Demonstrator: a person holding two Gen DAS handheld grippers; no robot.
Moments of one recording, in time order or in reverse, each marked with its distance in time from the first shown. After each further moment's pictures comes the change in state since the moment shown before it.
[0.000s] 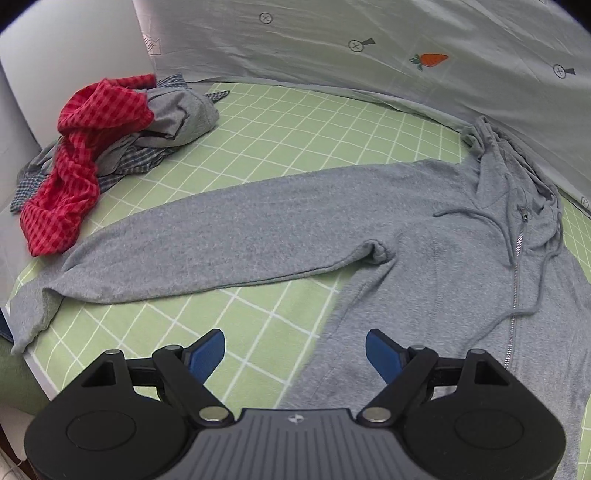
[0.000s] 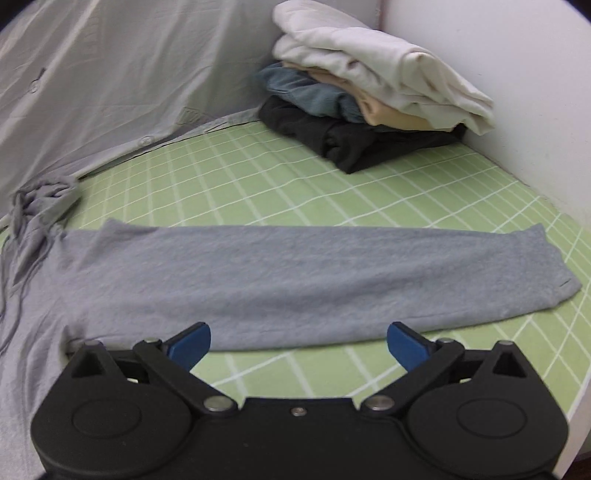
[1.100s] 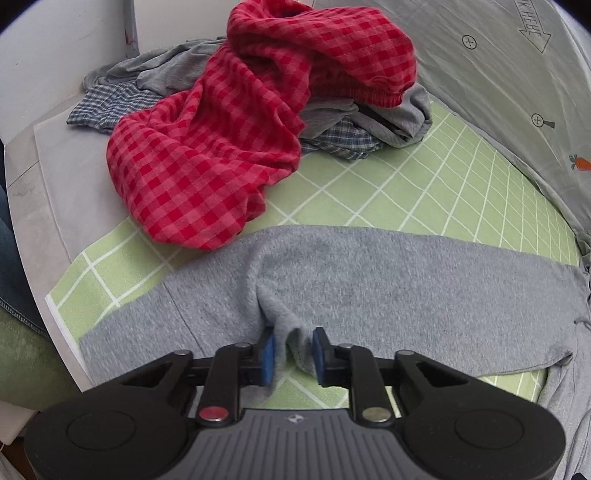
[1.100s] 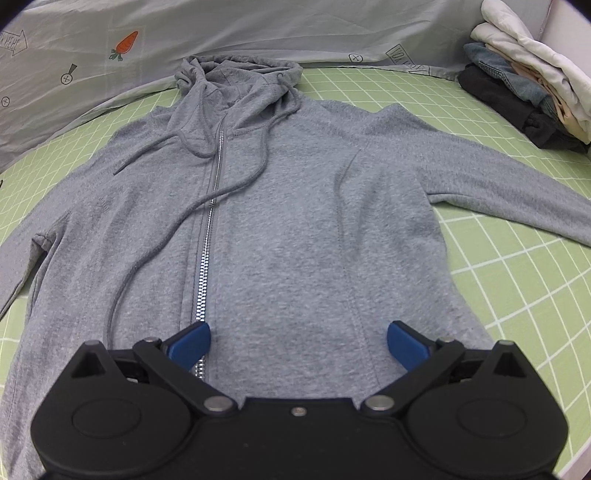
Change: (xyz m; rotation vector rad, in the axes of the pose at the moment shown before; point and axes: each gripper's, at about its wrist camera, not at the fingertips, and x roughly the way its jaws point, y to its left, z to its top) left arm 0.075 0.218 0.040 -0.231 0.031 -0.067; right arm -0.044 0.229 -0.093 -0.174 0.143 0.122
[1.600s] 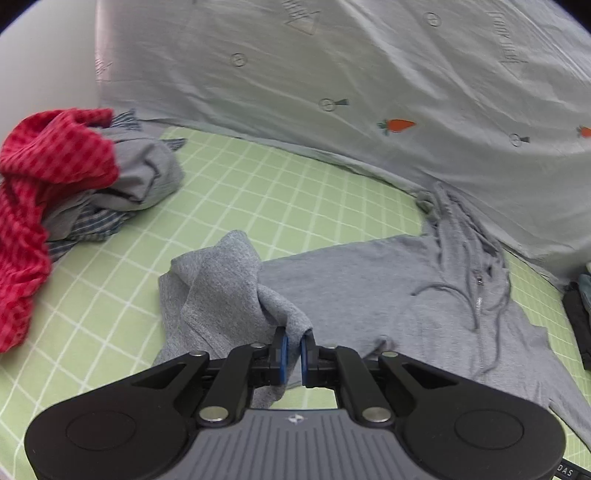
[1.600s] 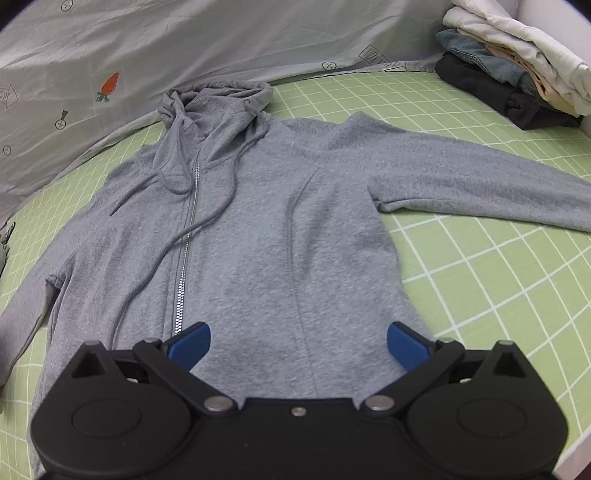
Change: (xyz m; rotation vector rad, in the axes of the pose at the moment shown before) left arm -0.053 -0.195 -0.023 0.395 -0.121 -0.360; right arm -0.024 -0.055 0.010 0.114 -0.025 0.080
